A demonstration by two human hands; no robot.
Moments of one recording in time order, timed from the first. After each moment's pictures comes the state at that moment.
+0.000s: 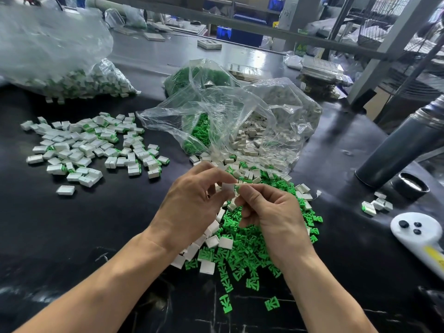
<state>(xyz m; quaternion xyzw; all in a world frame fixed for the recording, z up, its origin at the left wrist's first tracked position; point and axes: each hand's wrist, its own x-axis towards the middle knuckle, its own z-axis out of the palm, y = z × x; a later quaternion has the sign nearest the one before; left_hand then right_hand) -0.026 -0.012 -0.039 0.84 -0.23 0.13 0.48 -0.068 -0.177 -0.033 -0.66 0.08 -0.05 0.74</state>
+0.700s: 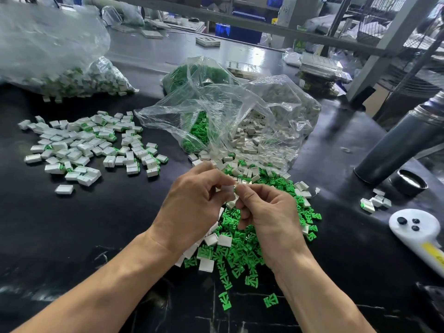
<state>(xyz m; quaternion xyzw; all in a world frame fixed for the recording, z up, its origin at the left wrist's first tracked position) -0.030 -0.019 -0.037 0.83 -0.24 0.17 0.47 -0.073 -0.164 -0.029 -0.67 0.12 -0.09 0.73</state>
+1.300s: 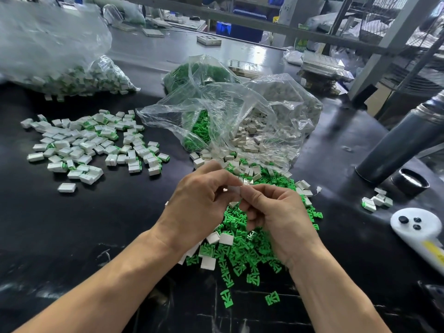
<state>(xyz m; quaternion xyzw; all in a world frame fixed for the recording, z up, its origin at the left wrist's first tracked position) -0.033 -0.019 -0.035 0.83 -0.26 0.15 0.47 -0.072 -0.181 -0.024 -0.67 0.09 -0.01 0.74</state>
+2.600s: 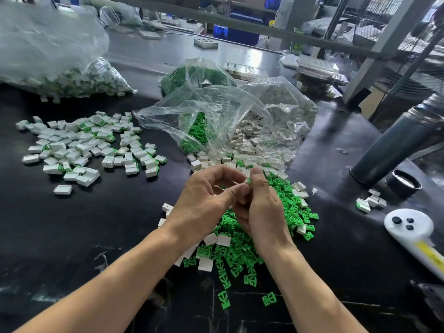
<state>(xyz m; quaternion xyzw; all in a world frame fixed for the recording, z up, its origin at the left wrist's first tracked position) -0.030 -0.032 -0.037 0.68 -0.21 -0.04 0.70 -0.064 -0.157 -0.031 -0.70 0.04 -0.05 0.71</state>
